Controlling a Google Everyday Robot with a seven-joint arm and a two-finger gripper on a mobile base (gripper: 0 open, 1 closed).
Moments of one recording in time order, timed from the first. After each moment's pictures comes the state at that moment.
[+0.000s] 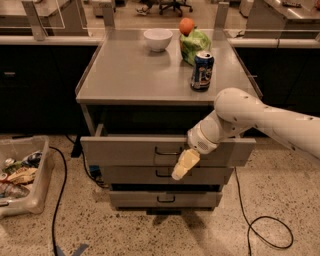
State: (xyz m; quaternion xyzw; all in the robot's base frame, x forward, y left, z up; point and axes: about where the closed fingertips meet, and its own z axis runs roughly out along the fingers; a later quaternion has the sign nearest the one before) arm 0.586 -0.085 0.664 -0.55 0.79 0.18 0.20
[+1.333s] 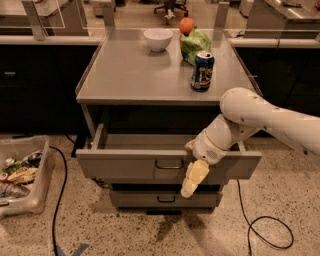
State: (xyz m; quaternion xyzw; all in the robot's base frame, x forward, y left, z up) arm 0.517 -0.088 0.676 -0.60 0.75 0.24 0.14
